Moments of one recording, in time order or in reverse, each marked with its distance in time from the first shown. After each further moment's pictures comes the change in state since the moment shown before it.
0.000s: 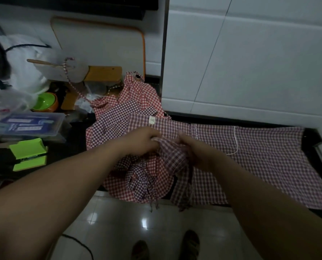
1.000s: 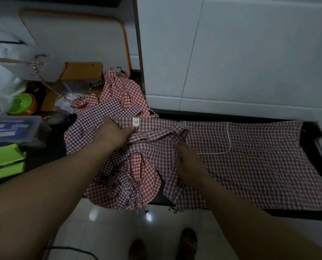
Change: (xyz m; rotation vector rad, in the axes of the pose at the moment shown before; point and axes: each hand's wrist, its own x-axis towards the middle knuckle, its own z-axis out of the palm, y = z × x) left_hand 0.042 -0.031 0.014 -0.261 0.496 -0.719; right_hand 0.043 0.097 -0.051 -1.001 0.536 -0.442
